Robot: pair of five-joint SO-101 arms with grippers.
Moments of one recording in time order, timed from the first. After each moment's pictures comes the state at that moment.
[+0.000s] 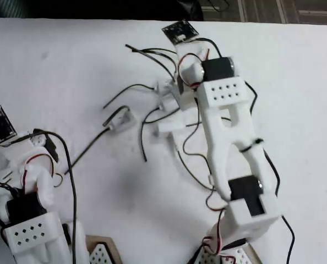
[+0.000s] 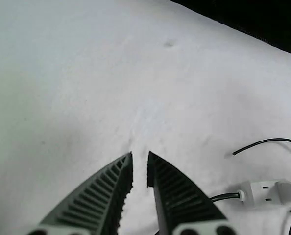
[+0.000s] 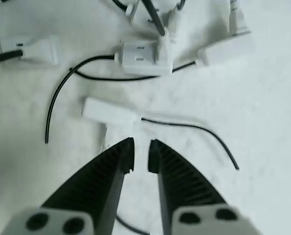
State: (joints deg) left arm -26.2 -73.4 67.0 51.0 9.8; right arm -16.2 6.8 -20.6 93.0 16.6
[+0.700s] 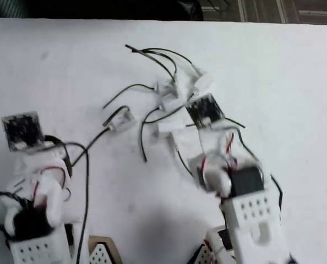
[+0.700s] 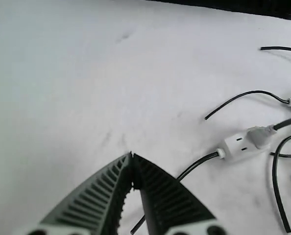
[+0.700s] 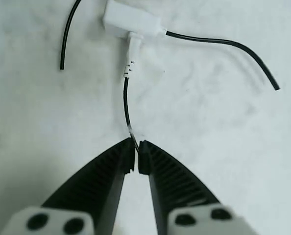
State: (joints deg) left arm -16.7 -86.4 68.0 61.9 -1.3; right arm -17.1 -59.0 50.5 78.0 11.6
